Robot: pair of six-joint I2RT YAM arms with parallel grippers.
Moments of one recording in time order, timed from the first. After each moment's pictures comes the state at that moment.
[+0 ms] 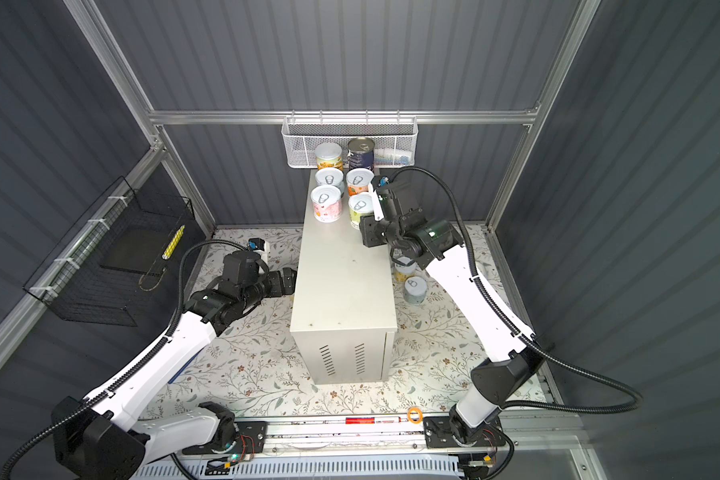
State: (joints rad) left arm -0.45 1.19 1.04 -0.48 -0.13 -0.34; right arm 0.58 1.63 1.94 -0.88 0.10 0.23
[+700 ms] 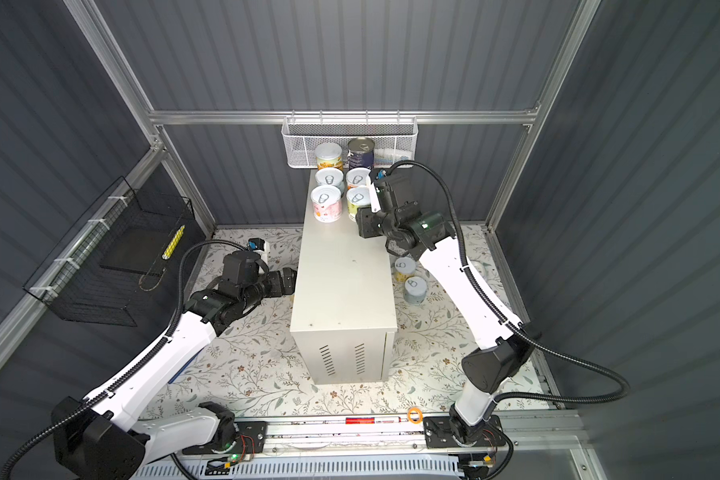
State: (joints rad) left arm -0.45 1.19 1.04 -0.48 -0.13 -0.34; right arm 0.56 1.71 2.02 -0.84 0.08 0.24
